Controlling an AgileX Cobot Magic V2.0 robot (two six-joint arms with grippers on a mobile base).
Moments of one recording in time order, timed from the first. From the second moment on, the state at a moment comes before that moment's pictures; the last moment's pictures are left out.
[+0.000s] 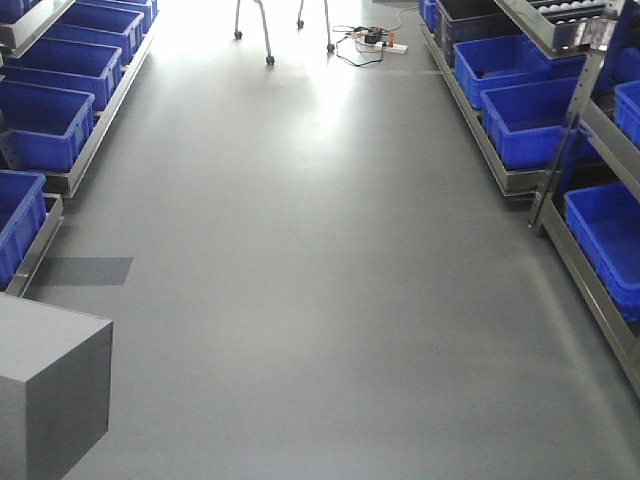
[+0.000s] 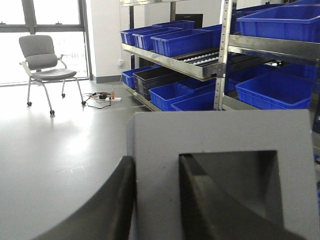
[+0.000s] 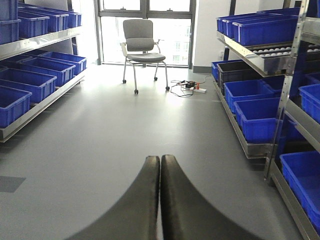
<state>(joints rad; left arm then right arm) -0.40 0.07 -0.26 0.03 0.30 -0.11 0.07 -0.01 0.03 -0.02 0.12 -0.01</state>
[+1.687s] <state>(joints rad) -0.40 0.07 -0.26 0.03 0.30 -0.11 0.07 -0.01 0.03 -0.02 0.12 -0.01</state>
